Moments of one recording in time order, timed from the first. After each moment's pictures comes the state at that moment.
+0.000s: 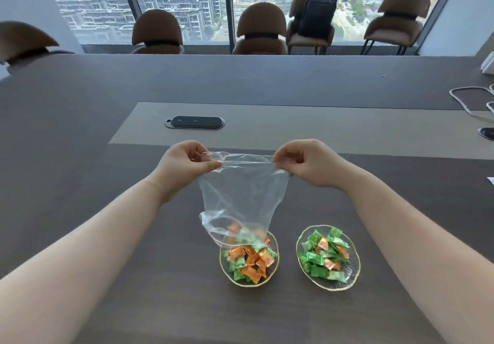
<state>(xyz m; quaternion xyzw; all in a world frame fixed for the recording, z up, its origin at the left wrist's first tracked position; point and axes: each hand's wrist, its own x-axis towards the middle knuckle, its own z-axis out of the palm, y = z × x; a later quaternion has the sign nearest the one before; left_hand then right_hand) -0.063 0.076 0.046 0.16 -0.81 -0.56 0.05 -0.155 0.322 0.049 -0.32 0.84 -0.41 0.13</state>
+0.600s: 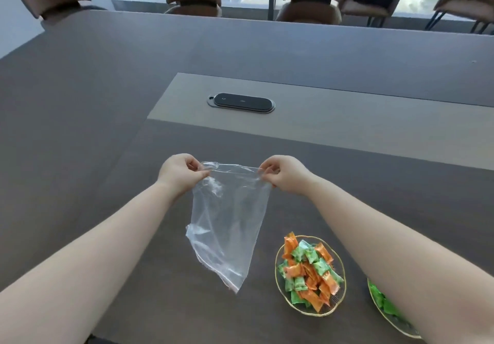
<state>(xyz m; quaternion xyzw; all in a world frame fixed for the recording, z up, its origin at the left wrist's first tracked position) -0.074 -0.093 -0.051 0.35 -0.85 -0.40 0.03 -0.192 0.120 -0.066 -0.25 0.85 -0.36 0.28</state>
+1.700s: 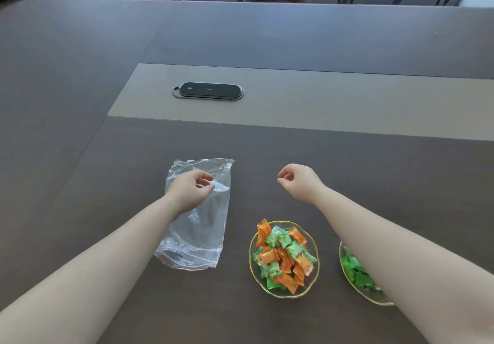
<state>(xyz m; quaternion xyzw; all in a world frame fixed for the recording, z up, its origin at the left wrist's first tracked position) -0.088 -0.017 -0.096 0.26 -0.88 -0.39 -0.10 -0.201 0.221 -0.127 -0.12 0.91 -0.31 0.24</state>
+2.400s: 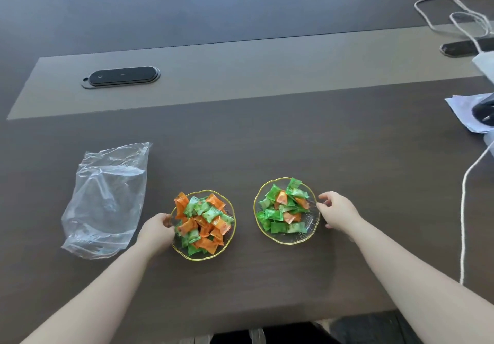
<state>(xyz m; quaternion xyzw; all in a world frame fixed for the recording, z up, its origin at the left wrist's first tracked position) -0.024 0.113 -0.185 0.36 -0.85 -0.32 -0.22 -0.112 0.499 -0.177 0.16 0.89 -0.32 0.27</state>
